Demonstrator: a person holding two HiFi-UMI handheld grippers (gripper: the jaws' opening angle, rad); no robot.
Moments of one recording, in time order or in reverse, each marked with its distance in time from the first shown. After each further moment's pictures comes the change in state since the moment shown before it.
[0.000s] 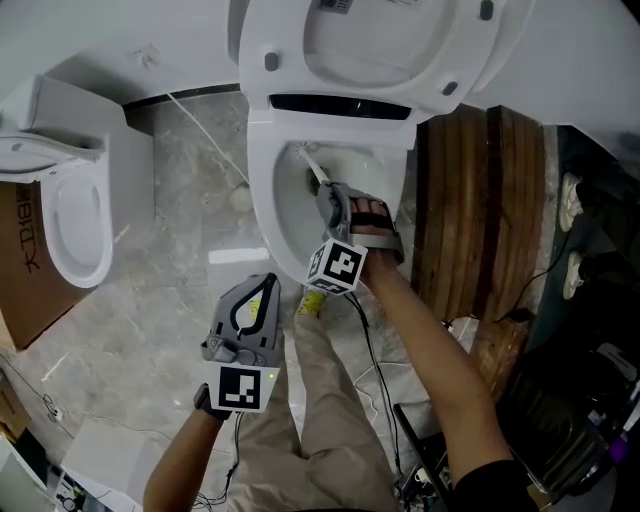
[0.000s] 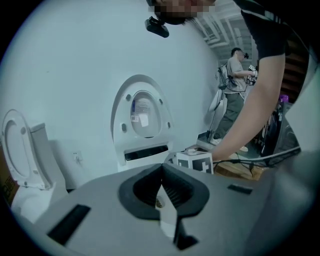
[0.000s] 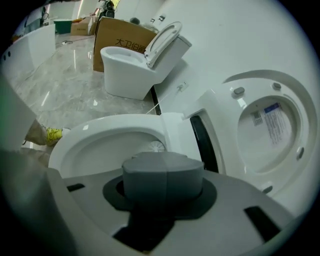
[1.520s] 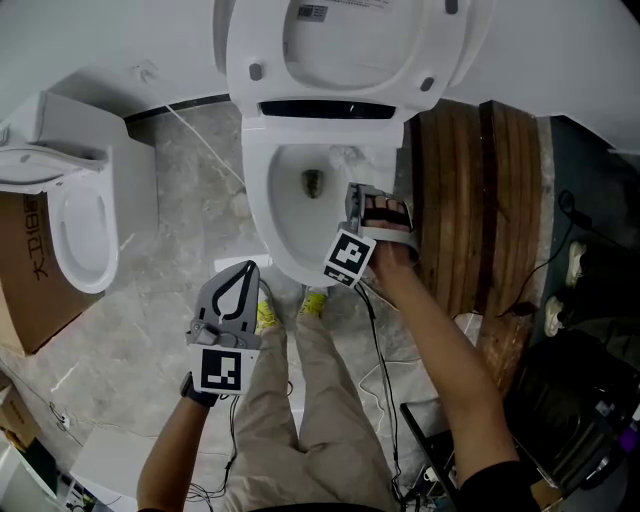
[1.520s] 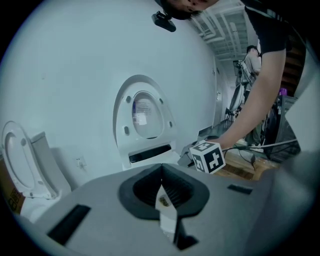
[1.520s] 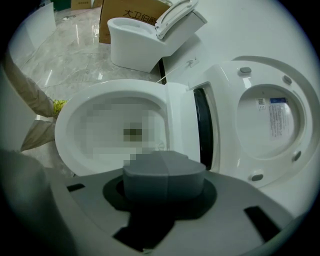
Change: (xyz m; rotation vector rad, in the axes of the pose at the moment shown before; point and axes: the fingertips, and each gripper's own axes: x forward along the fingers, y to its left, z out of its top) left arm -0.001 0.022 0.014 0.078 -0.037 0.019; right arm -0.013 -0.016 -0.077 -0.137 0.281 0.019
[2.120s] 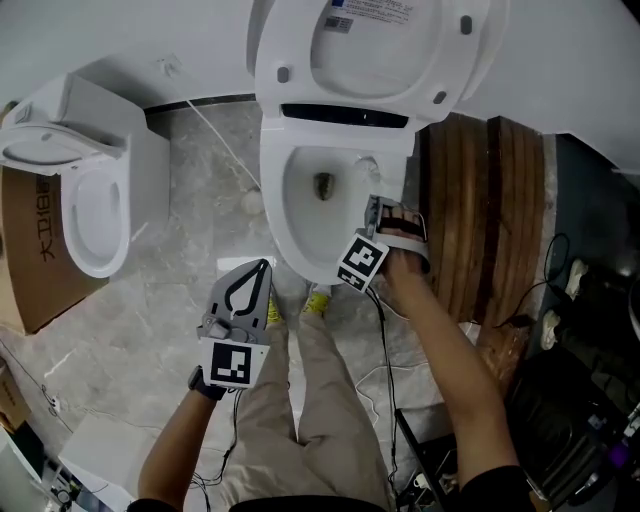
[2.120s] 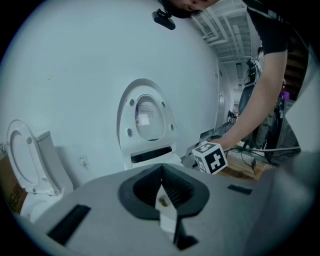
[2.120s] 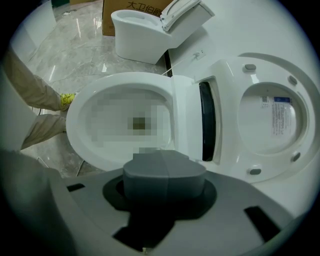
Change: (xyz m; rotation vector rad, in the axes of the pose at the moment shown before) left arm -0.019 -0.002 0.004 -0.070 0.002 0.035; right arm -0.018 0.010 -0.024 -0.043 0.100 0.051
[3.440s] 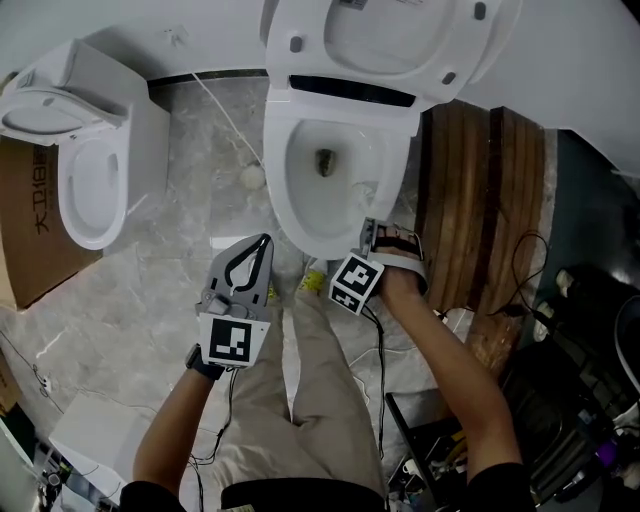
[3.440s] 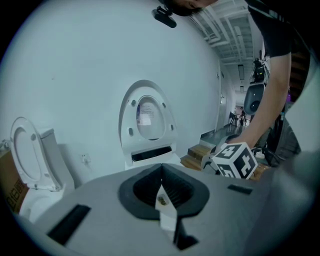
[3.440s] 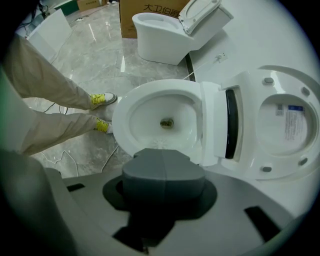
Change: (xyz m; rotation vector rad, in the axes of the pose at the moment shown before) left arm -0.014 -0.005 -0.004 -0.036 -0.008 0.021; right arm -0.065 0.088 -0.008 -0.088 0.019 0.198
